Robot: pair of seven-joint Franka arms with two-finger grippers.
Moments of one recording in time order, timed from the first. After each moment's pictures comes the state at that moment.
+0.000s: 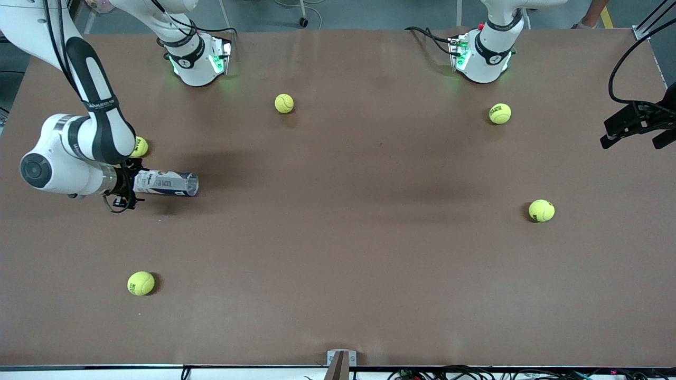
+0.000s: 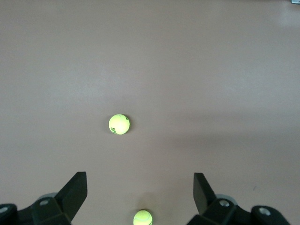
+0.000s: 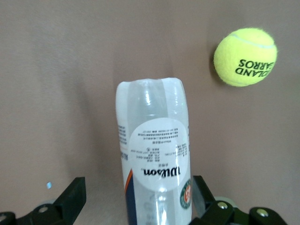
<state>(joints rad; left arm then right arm) -0.07 0.04 0.07 -1.44 -0.02 1.56 0.01 -0.08 0.31 -0.07 -2.16 0.02 2.20 1.55</state>
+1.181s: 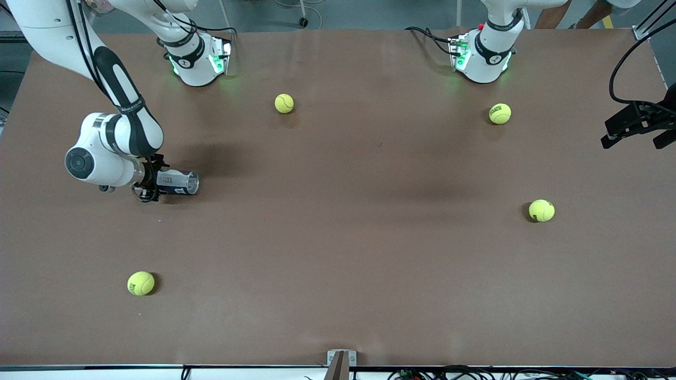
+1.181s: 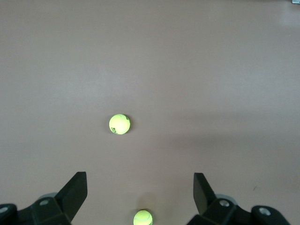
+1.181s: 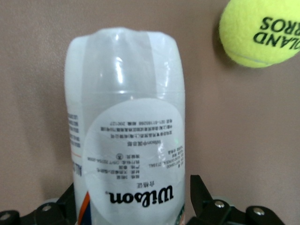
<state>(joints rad) -0.07 0.04 0.07 -1.44 -0.02 1.56 0.01 -0.04 0.35 -0.07 -2.30 0.02 2.38 1.55</state>
